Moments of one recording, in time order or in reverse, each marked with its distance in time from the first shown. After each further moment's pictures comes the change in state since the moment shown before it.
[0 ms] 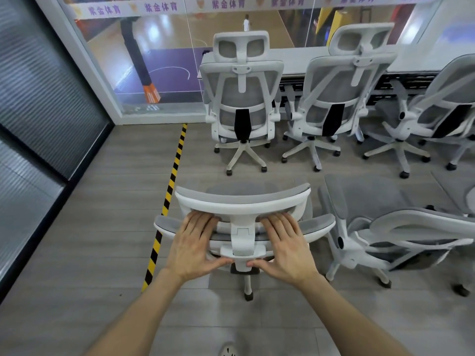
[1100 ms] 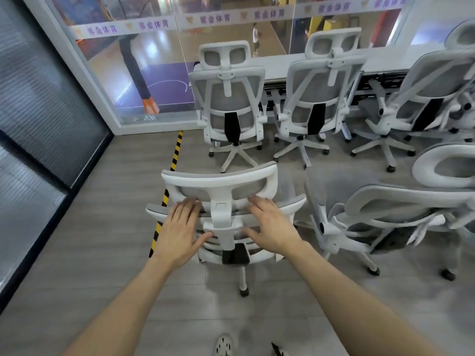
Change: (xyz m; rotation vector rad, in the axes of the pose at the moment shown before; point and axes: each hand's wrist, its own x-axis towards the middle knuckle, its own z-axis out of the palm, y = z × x) left_hand -0.020 0.050 -0.032 0.226 -0.230 -0.118; right_hand -0.020 0.011 -0.064 0.223 -0.254 0.069
